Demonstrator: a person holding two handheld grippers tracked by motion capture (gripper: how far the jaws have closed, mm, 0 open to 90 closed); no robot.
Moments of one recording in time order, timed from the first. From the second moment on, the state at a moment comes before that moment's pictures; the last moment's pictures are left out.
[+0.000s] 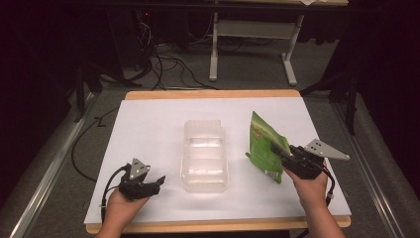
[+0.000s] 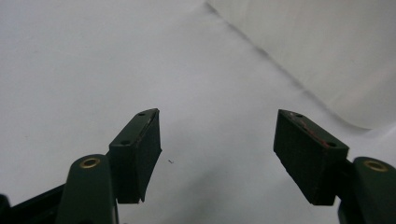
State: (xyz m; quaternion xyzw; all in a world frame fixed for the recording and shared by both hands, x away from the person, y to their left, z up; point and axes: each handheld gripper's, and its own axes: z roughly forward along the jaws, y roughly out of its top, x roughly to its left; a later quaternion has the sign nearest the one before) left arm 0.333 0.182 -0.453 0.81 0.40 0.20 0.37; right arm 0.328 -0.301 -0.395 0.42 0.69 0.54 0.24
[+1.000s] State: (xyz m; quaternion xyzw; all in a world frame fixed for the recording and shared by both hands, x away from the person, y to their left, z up) left arm 0.332 0.182 -0.452 0.81 0.40 0.20 0.37; right arm 0.335 -0.308 -0.394 0.42 0.70 0.53 0.25
